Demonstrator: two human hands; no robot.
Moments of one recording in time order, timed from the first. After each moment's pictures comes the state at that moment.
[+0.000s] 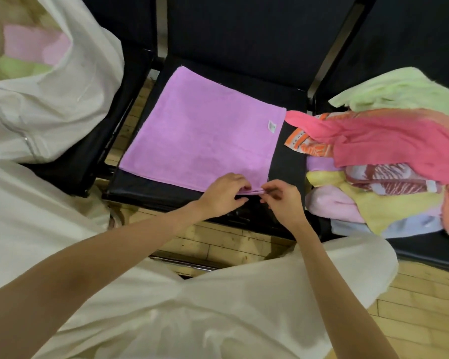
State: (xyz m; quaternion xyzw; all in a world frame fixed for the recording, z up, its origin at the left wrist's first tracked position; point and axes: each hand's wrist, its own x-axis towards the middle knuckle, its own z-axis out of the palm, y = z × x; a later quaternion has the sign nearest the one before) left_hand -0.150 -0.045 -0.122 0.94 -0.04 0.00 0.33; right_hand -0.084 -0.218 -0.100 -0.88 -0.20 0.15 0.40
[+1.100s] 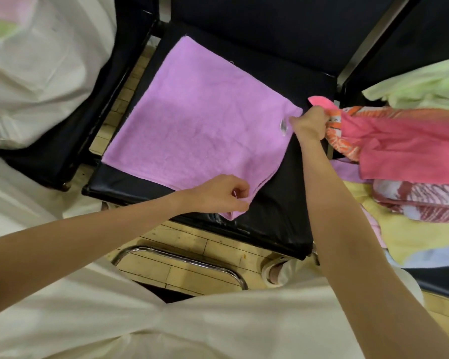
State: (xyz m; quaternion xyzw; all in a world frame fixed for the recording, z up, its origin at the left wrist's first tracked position) left_hand -0.130 -0.028 -0.102 0.82 0.07 -0.20 0.54; right_hand 0.124 -0.118 -0.130 -0.97 0.04 0.09 0.22
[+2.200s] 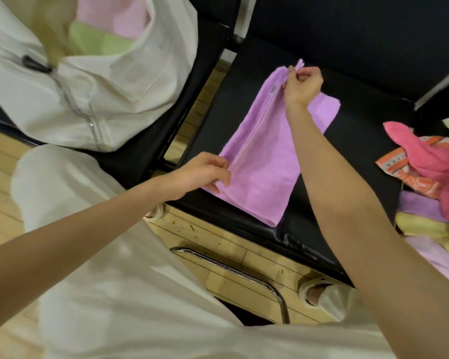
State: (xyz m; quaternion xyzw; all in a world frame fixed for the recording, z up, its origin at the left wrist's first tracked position) left_hand -0.203 0.136 -0.082 0.67 0.27 -0.15 0.67; right_hand 0.079 0.102 -0.130 -0.80 -0.01 0.02 0.60
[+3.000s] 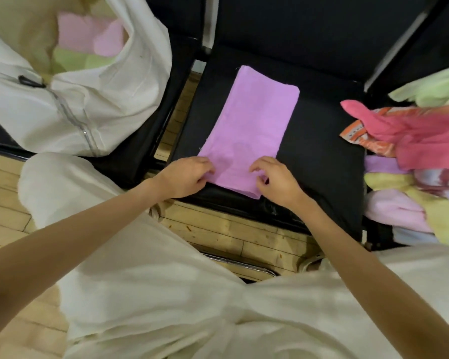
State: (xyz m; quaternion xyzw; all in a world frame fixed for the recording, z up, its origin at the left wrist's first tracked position) left_hand -0.238 0.133 -0.108 0.98 -0.02 -0.07 0.21; right_hand -0.099 -0.084 -0.120 -0.85 -0.43 0.18 0.24
